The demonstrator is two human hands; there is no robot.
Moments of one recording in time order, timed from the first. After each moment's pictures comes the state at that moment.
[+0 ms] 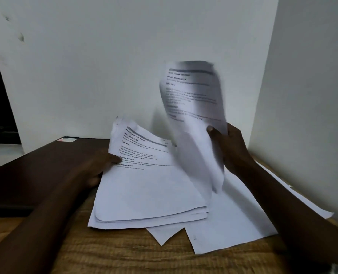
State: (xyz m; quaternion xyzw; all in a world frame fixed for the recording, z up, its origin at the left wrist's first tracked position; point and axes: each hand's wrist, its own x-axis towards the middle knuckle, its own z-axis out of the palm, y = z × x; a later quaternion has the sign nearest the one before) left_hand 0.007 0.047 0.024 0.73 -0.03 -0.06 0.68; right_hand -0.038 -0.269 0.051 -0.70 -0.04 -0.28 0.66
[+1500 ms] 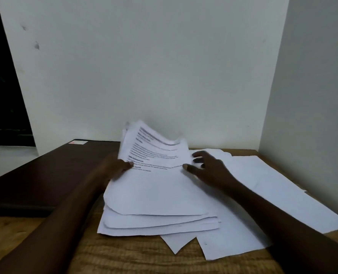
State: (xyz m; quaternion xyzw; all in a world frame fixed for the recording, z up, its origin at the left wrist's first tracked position) left_hand -0.005 0.031 0.031 0.78 0.03 -0.04 0.63; right_hand -0.032 -0.234 0.009 -0.92 0.01 -0.13 0.37
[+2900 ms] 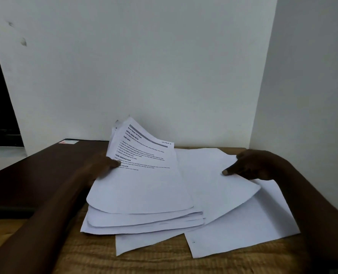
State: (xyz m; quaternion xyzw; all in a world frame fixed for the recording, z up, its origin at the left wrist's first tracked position) left_hand -0.007 0.037 0.039 0.82 0.01 0.02 0.57; right_hand -0.071 -0.326 0.061 -0.83 0.16 0.06 0.54
